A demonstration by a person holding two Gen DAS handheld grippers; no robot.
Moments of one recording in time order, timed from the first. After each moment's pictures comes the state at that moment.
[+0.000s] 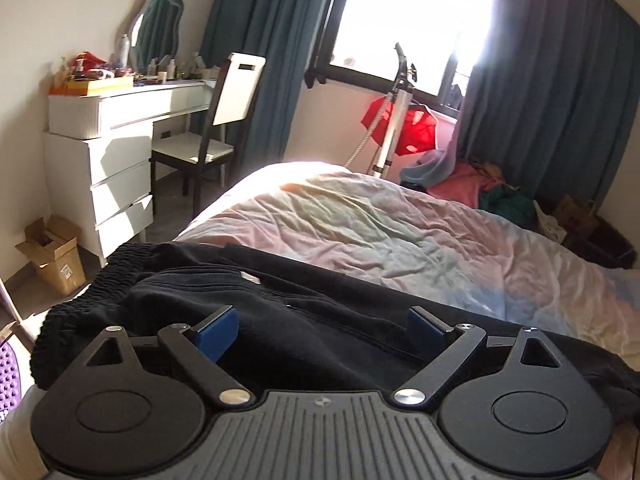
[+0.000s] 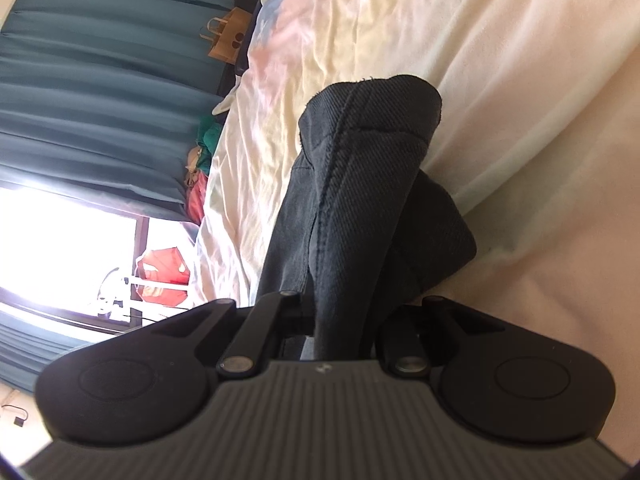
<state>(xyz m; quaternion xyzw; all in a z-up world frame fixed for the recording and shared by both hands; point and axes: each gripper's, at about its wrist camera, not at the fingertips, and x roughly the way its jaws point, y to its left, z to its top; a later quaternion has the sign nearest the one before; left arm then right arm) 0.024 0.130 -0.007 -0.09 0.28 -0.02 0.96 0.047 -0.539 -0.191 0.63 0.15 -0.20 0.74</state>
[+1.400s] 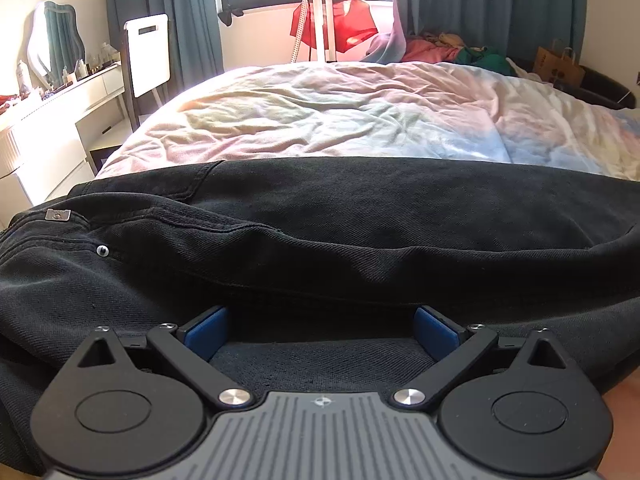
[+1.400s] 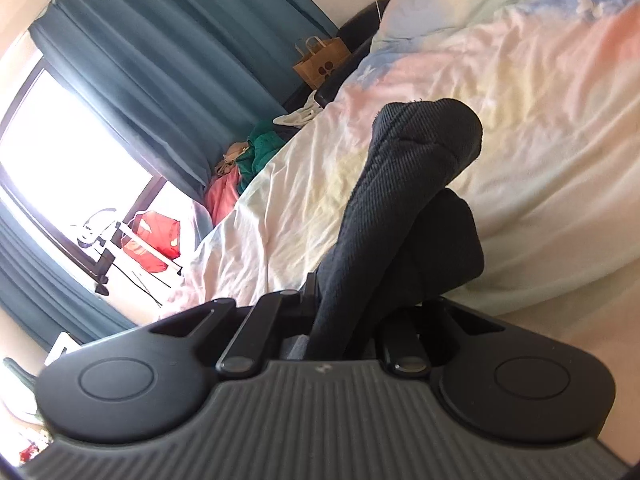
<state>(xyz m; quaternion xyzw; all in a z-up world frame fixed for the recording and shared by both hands) 0.096 0.031 -0.142 0.06 0.38 -0.05 0.92 0.060 -0.492 -0.113 0.40 0.13 -0.20 0.88</state>
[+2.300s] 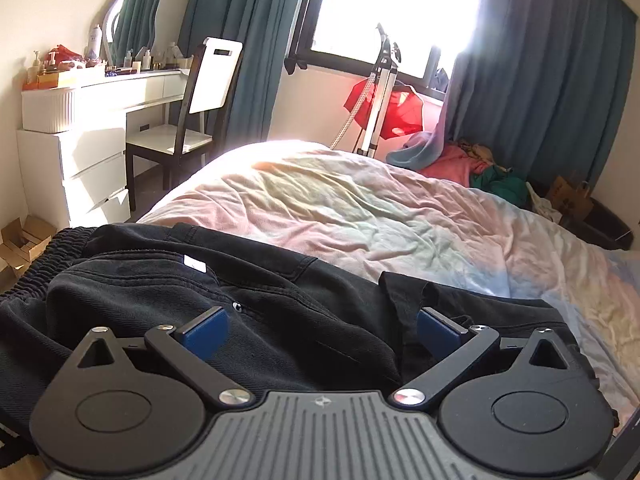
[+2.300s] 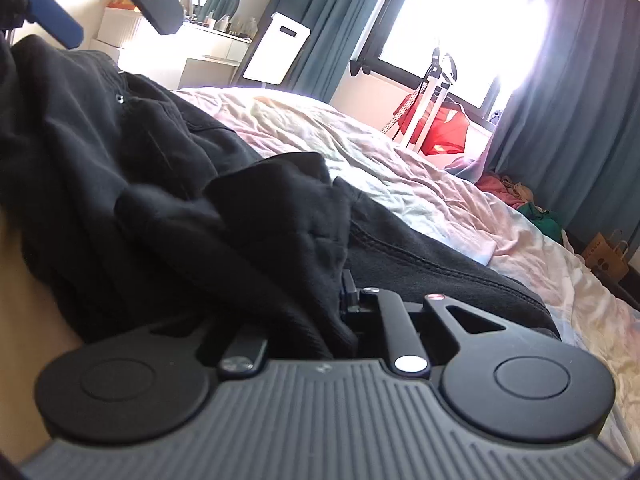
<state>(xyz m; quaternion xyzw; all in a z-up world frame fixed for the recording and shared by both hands) 0.060 0.127 -0.060 -0.10 0.29 -0.02 0.95 0.089 -0.091 -0.160 -0.21 0.19 0.10 0.95</state>
